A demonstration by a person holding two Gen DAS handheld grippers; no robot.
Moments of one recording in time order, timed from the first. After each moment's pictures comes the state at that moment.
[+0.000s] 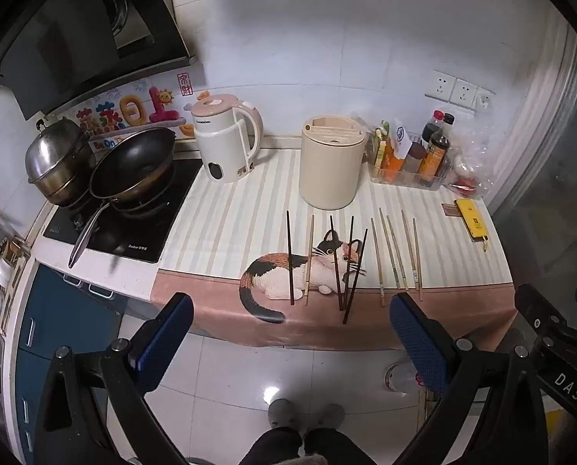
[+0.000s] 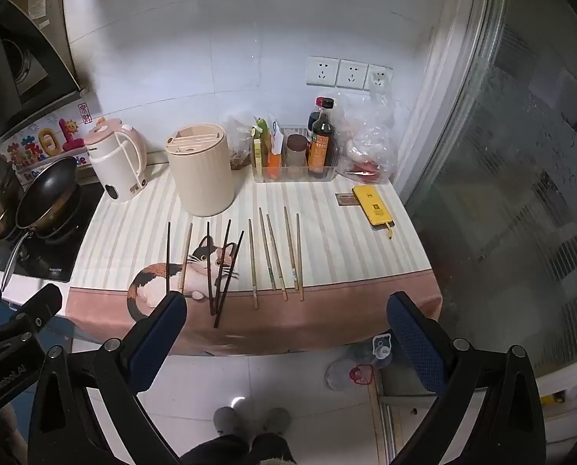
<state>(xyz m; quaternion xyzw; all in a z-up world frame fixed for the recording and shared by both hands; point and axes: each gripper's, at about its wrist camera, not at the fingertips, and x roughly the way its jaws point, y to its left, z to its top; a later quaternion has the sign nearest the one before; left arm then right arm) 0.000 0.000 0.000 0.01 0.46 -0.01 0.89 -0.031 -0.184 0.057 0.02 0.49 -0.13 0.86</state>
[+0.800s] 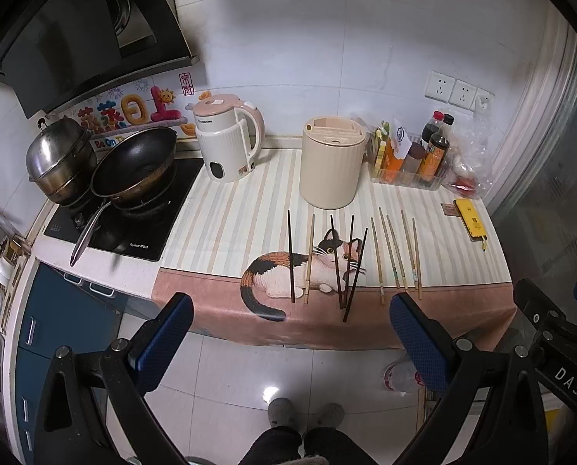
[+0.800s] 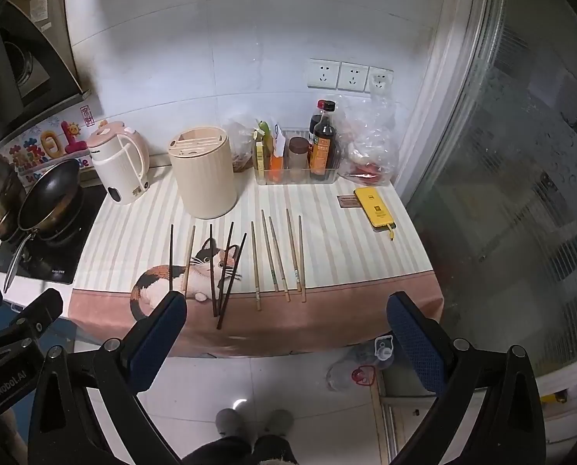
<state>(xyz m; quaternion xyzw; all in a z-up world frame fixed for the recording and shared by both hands) -0.003 0.000 0.001 0.01 0.46 -0.01 0.89 -0.030 -0.182 0.060 0.01 0.49 -0.13 0.86</state>
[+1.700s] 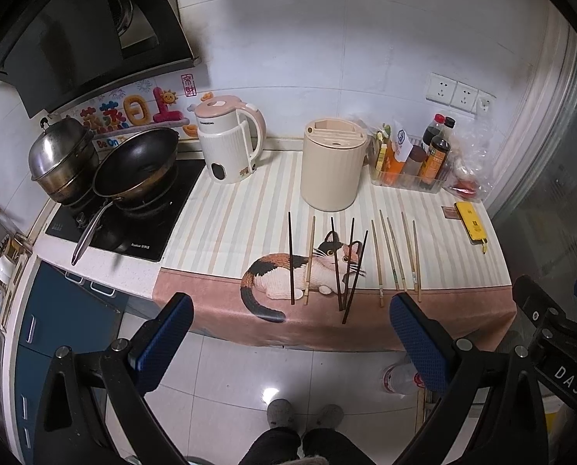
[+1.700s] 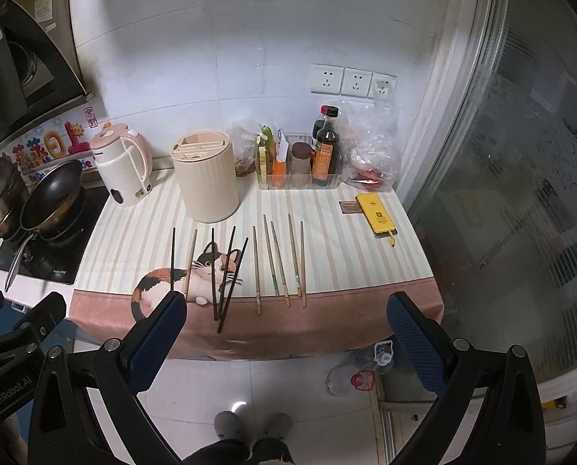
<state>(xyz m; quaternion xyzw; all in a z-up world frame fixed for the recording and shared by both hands) -0.006 0.005 0.002 0.01 0.46 -0.01 0.89 -0.030 -0.180 0.064 0.01 0.48 -0.13 0.87</state>
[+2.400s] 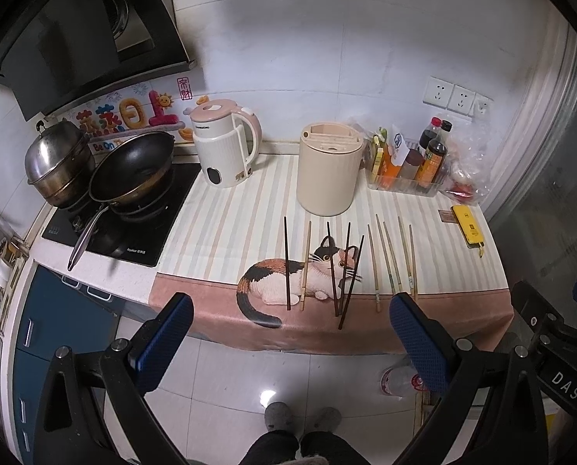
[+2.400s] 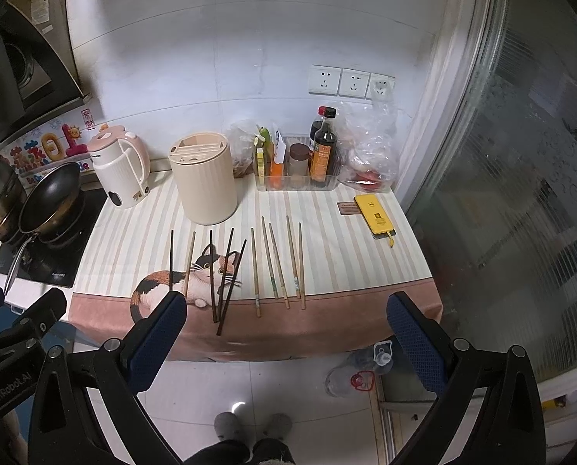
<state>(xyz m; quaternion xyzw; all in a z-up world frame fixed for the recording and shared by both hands) 0.010 -0.002 0.011 0.01 0.46 -0.01 0.89 -0.027 -0.178 0.065 0.01 0.48 -0.13 0.87</state>
